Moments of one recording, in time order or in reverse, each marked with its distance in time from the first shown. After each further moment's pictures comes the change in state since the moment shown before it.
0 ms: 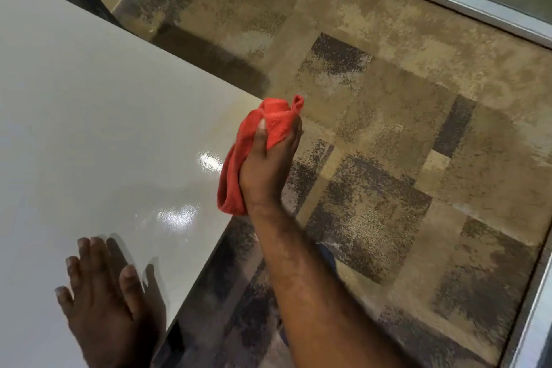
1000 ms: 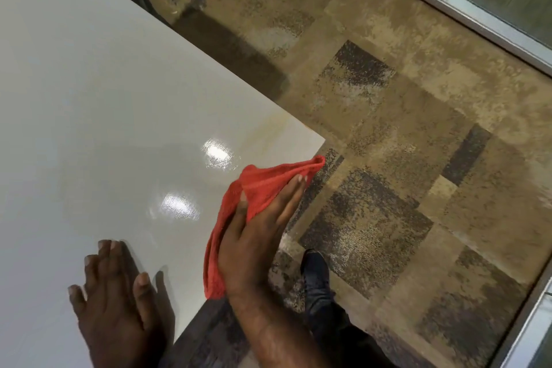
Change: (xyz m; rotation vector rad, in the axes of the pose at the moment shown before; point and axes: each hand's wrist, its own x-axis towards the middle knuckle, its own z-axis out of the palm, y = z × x) left_hand 0.000 -0.005 0.014 -0.093 0.153 -0.074; right_hand -0.082 0.027 0.007 -0.452 -0.076 -0.156
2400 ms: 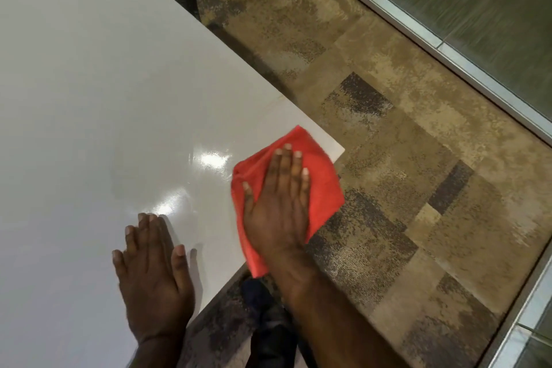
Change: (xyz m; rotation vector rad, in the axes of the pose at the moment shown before) left_hand 0.000 0.016 -0.017 -0.105 -0.060 -0.055; right_hand 0.019 -0.019 -0.017 -0.950 -0.323 -0.424
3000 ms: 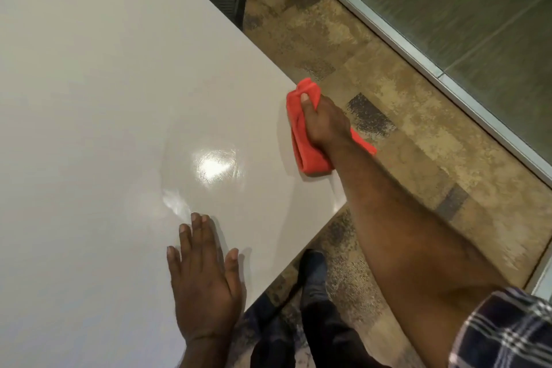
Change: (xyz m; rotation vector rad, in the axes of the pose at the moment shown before) left_hand 0.000 0.003 -0.011 -0.025 -0.100 0.028; right_hand 0.169 -0.011 -0.049 0.323 -0.011 0.037
